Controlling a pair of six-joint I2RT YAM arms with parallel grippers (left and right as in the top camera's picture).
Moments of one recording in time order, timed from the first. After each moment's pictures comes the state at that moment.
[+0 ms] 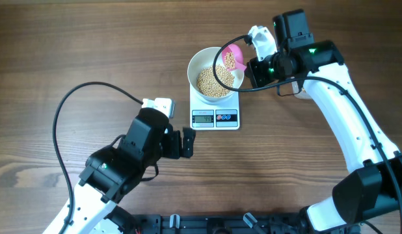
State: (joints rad) left arm -0.59 0.96 0.86 -0.76 -0.01 -0.48; right arm 0.27 1.70 1.53 -0.93 -0.32 -0.14
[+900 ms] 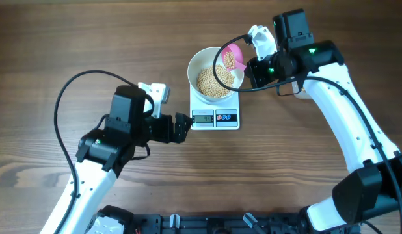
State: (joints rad) left arm -0.33 1.09 0.86 -0.65 0.33 -0.26; right arm 0.27 1.70 1.53 -0.92 -0.32 -0.14
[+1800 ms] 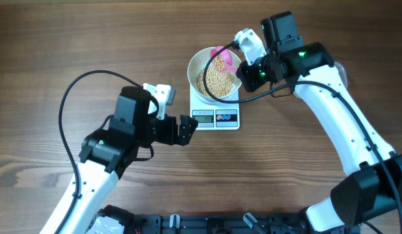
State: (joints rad) left arm -0.37 1.09 0.86 -0.64 0.36 -0.28; right arm 0.33 1.70 1.53 -0.91 -0.30 -0.24
